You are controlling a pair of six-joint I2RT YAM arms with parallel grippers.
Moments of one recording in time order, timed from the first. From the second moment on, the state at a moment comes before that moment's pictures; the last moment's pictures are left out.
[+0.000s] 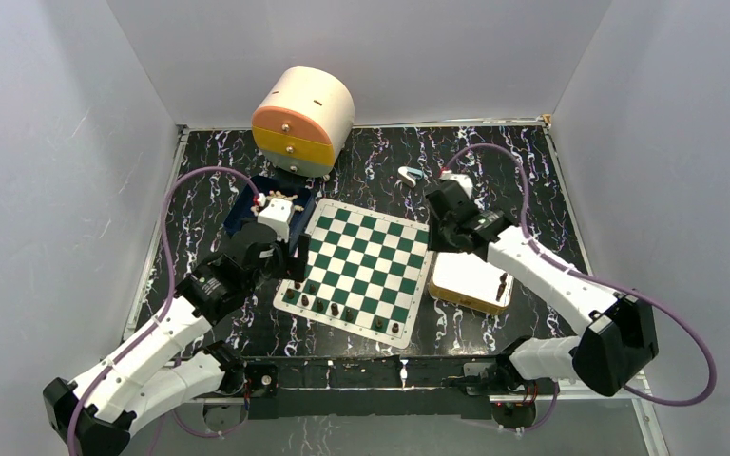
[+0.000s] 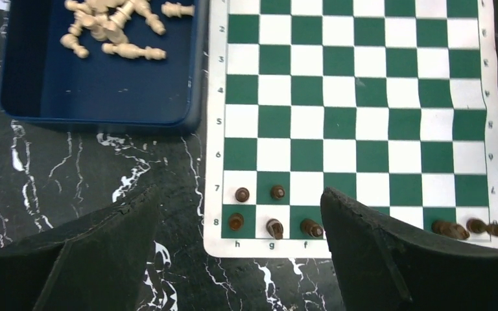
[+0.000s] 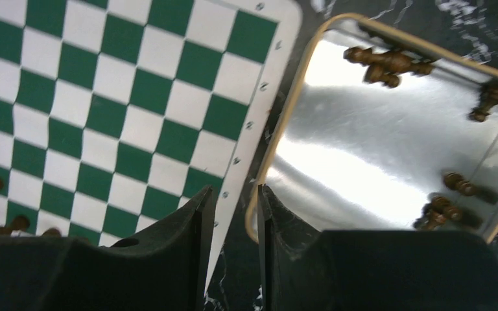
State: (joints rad) left arm -0.69 0.81 0.77 -0.59 -0.34 -0.23; right arm 0.72 1.29 1.07 -0.78 0.28 0.60
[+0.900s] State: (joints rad) left arm -0.69 0.81 0.76 -0.58 -0.22 -0.16; right arm 0.31 1.50 0.87 -0.38 0.26 0.33
